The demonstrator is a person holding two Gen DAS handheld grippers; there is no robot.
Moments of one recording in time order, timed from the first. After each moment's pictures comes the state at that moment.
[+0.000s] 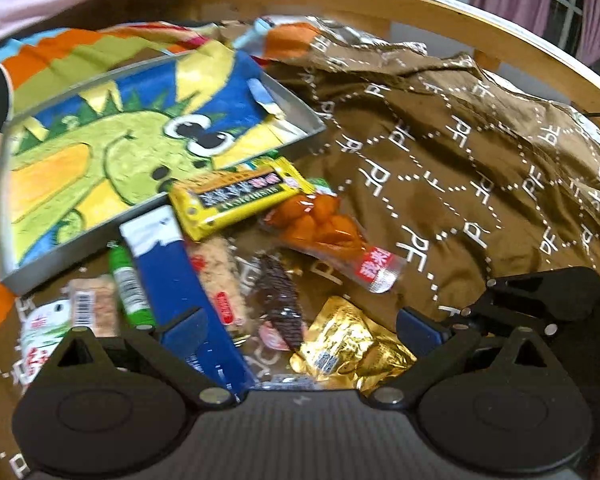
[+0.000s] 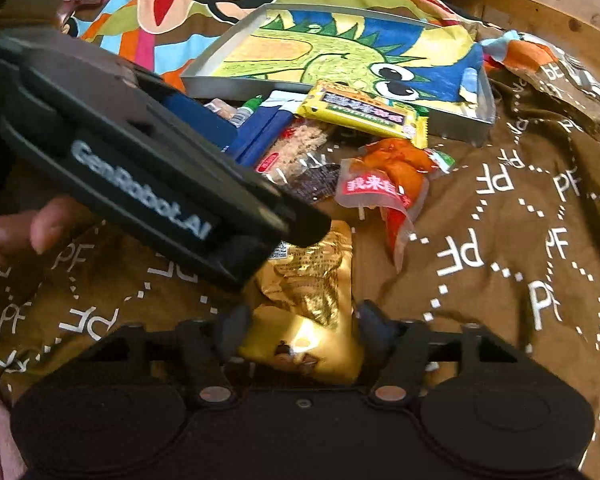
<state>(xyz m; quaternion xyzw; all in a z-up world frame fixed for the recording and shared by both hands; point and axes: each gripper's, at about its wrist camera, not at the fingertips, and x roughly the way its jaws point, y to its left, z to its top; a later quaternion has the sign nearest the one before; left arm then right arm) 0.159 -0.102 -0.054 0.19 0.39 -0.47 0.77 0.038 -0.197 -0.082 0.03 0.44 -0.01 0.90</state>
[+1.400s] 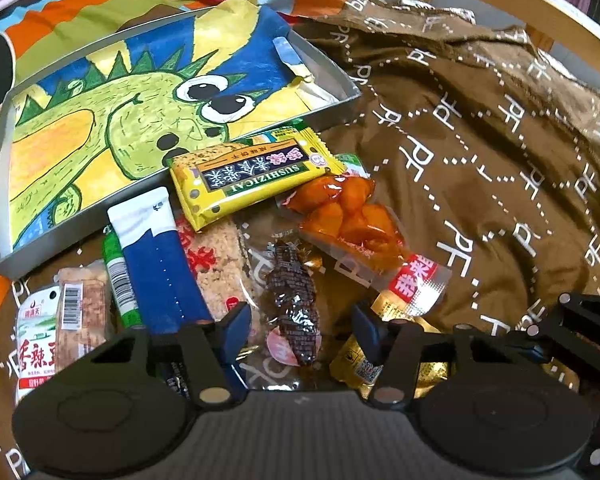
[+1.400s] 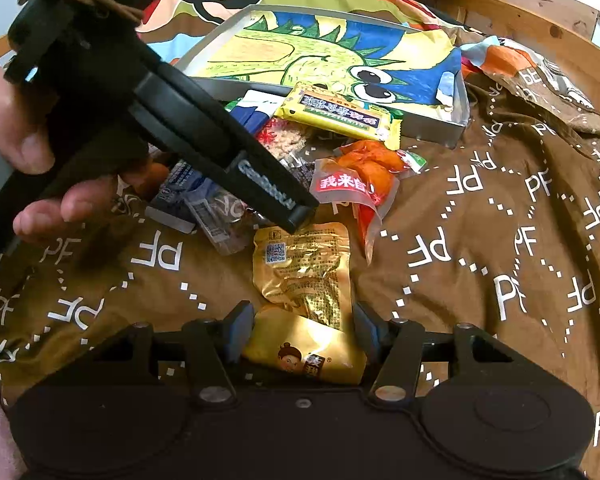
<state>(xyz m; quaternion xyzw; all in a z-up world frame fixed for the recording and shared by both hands) 0.172 -0.134 -0.078 0.22 0.44 -0.40 0.77 0.029 -0.201 -0.076 0.00 0.44 -0.04 0.90</state>
